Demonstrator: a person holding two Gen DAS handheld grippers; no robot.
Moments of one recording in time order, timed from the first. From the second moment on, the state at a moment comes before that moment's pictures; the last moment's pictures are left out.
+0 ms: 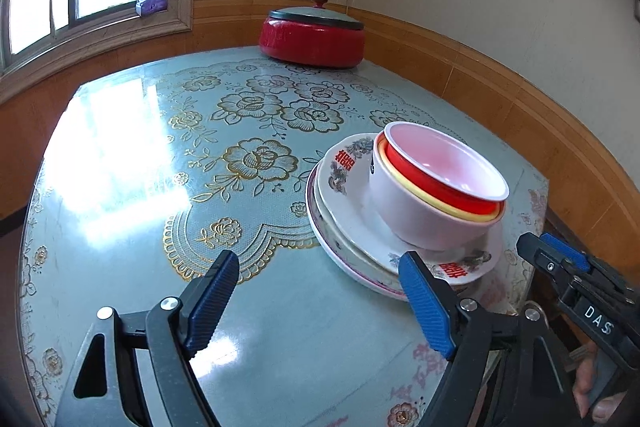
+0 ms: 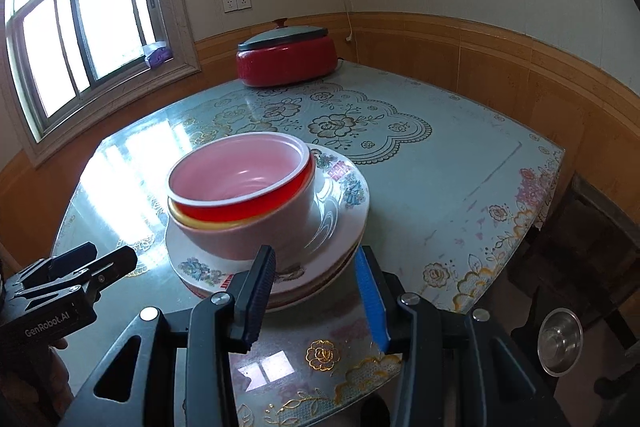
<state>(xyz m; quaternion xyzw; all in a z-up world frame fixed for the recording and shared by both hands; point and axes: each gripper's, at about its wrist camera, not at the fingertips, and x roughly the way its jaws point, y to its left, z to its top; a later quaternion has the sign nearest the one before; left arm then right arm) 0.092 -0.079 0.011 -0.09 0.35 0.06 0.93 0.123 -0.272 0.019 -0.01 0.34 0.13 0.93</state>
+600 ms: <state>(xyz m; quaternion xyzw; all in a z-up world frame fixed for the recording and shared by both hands) 0.068 -0.094 0.008 -0.06 0.33 0.08 0.94 0.104 -0.255 0.010 -0.04 0.32 0.07 0.95</state>
